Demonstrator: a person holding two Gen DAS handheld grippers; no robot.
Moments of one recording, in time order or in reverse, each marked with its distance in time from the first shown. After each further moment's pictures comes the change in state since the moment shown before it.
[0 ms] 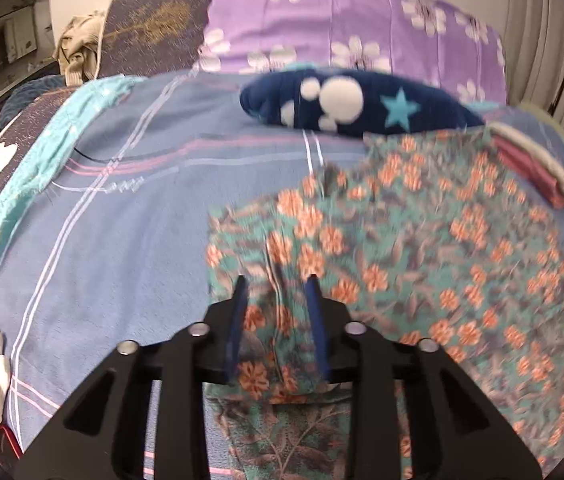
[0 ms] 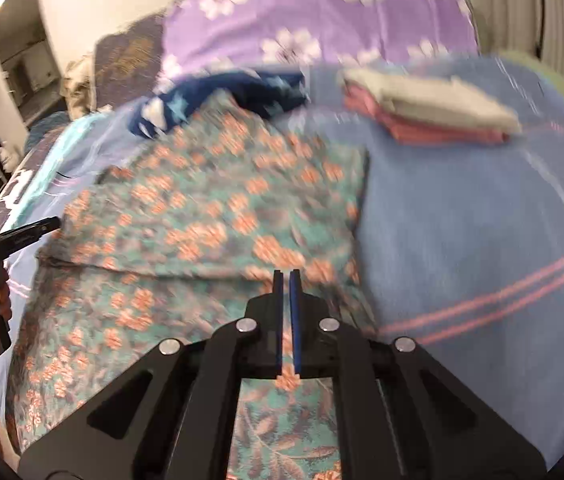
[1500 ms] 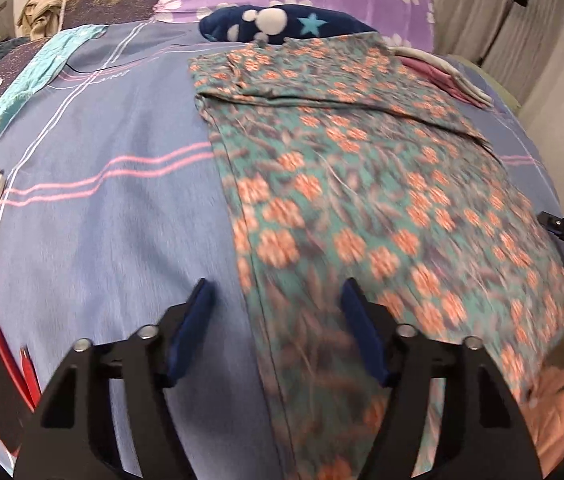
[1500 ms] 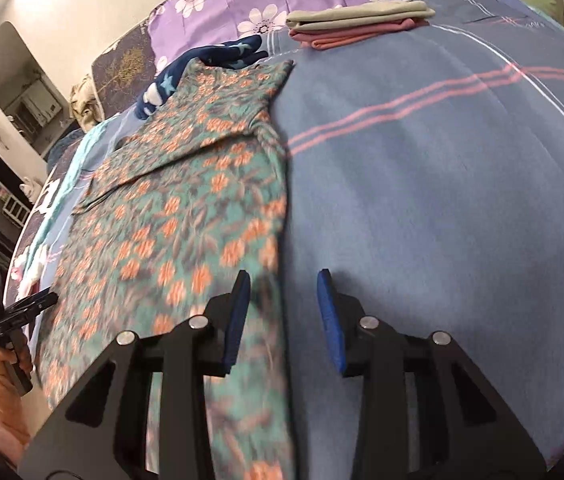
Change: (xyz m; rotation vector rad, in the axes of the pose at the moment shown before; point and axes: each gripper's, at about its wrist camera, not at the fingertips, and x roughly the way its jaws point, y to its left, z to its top) left arm -0.112 0.019 -0.180 0.082 0.153 -0.257; right arm -0.086 -0.086 -0.139 0.224 0.119 0.119
